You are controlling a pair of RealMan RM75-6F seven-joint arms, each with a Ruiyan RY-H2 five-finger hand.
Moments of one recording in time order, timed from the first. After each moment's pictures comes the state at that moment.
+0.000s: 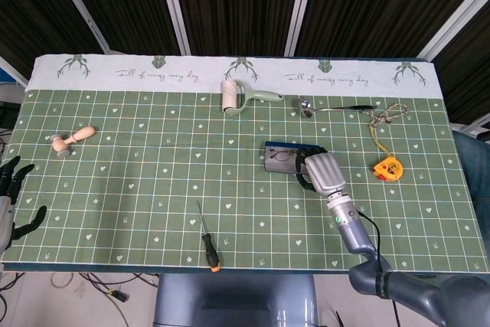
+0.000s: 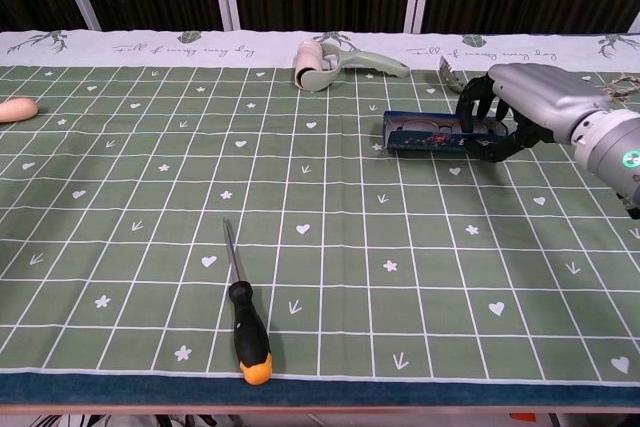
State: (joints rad) left arm -0.09 -1.12 -0.09 -1.68 1.43 1.50 0.02; right arm 0.63 -1.72 0.20 -1.13 -1.34 1.10 -0.10
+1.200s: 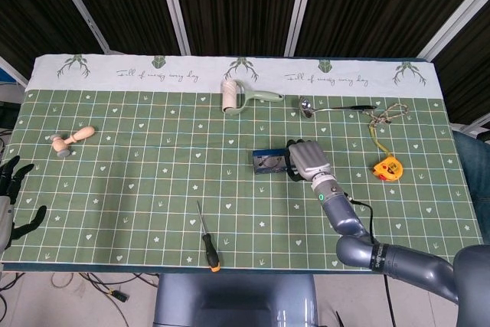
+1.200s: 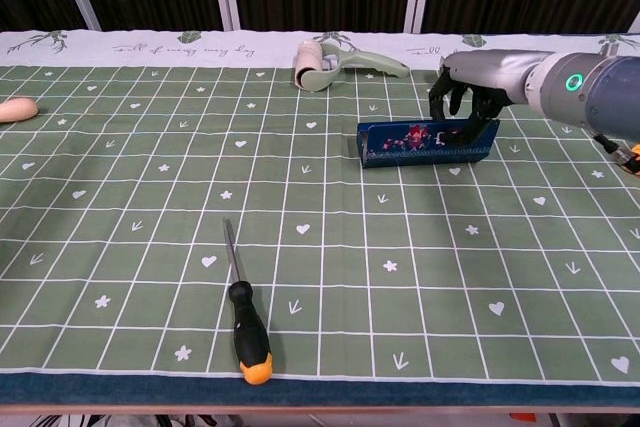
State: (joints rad) left arm -0.09 -1.12 -0.09 -1.68 1.42 1.50 0.01; right arm 0.87 -1.56 0.28 -1.38 -0.75 0.81 -0.54
